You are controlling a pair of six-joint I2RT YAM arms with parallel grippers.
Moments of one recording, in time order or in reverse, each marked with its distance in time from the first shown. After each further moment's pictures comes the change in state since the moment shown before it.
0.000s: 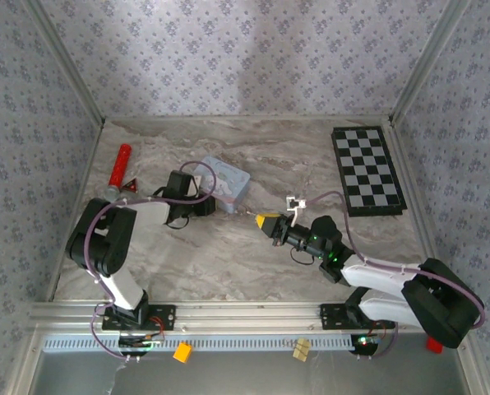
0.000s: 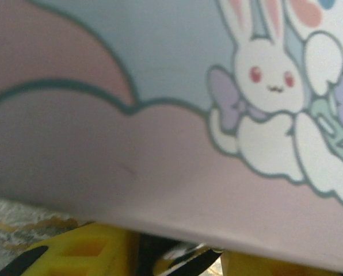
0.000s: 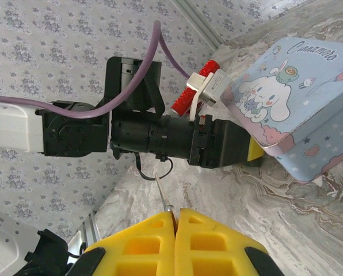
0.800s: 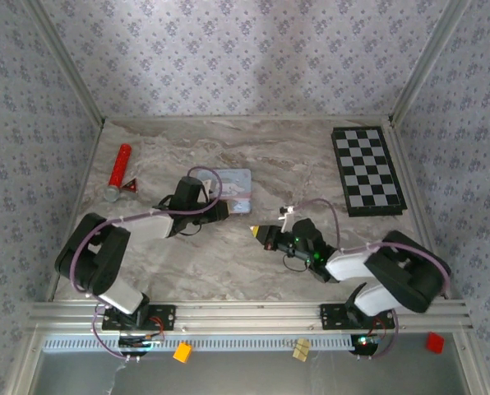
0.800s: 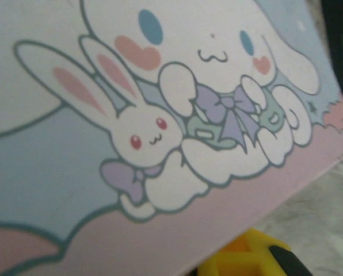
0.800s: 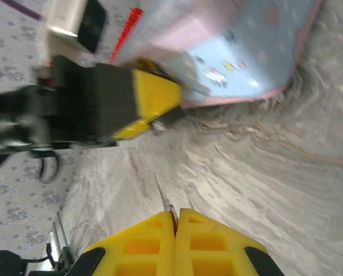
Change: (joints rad) left arm -0.149 -0.156 -0.081 0.084 0.084 -0.298; right arm 0.058 0.325 0.008 0.063 0.105 0.191
